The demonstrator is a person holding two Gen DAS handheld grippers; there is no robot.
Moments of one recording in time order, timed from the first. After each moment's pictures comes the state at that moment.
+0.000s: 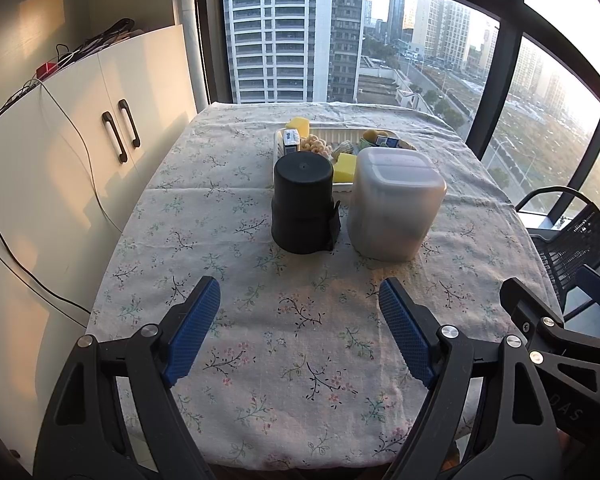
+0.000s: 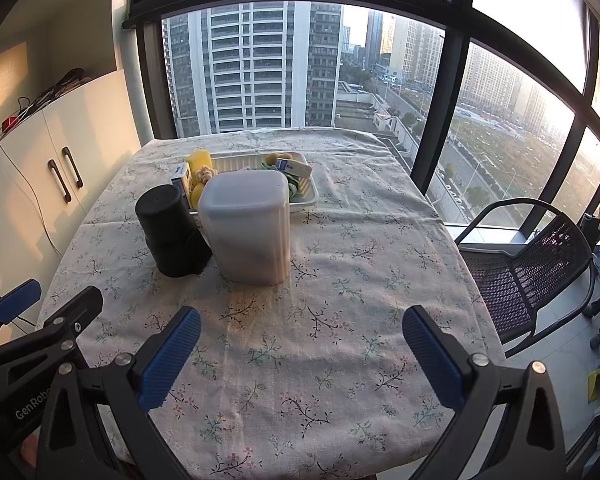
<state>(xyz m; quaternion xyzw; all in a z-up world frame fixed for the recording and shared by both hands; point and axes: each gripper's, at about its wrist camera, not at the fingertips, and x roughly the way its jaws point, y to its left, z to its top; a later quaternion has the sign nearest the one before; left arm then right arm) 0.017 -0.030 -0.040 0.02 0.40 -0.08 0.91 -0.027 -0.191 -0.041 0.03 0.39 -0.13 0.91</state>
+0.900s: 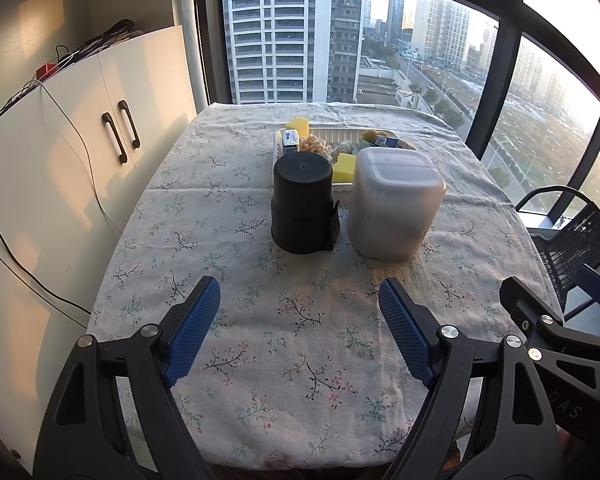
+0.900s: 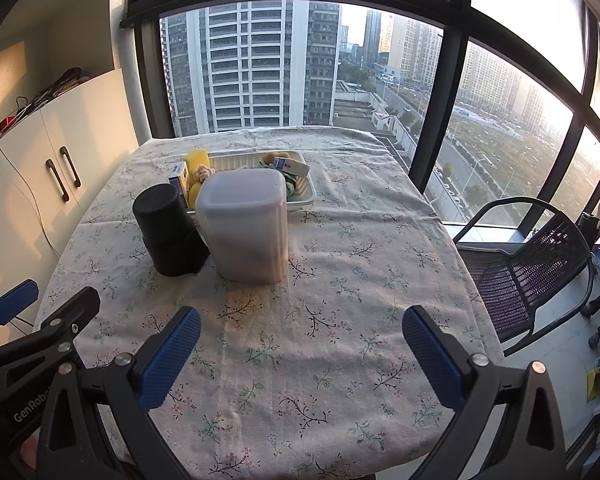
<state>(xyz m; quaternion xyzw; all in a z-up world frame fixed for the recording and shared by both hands) 0.016 -0.030 -0.039 0.03 0.40 -0.08 0.91 -0.029 -0.192 -0.040 0.03 0.39 -0.13 0.91</state>
